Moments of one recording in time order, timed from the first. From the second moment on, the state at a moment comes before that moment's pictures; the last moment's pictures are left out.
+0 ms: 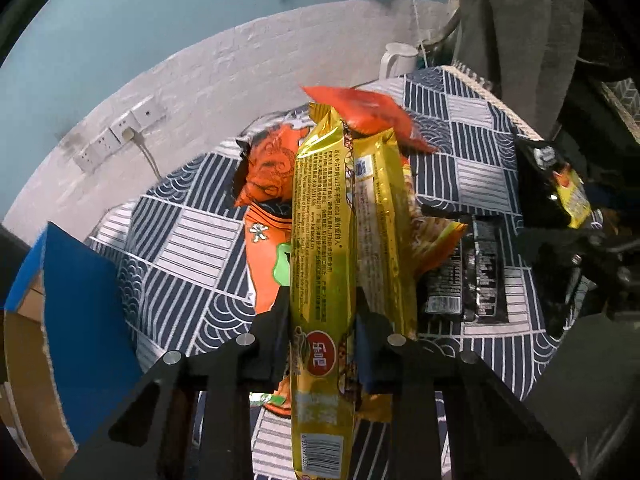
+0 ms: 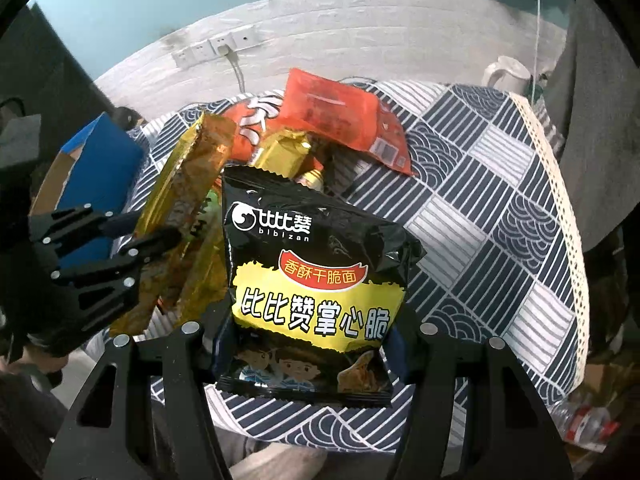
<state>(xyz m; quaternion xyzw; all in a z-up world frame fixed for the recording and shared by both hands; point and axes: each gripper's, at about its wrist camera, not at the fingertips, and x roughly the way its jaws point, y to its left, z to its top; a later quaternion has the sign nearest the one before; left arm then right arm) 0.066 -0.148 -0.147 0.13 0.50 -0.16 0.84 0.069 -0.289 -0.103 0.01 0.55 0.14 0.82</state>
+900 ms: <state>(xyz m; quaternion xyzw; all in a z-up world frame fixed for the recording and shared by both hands) 0.031 -0.069 -0.055 0.08 0.44 -0.14 0.88 0.058 -0.227 -0.023 -0.07 0.50 0.20 0.84</state>
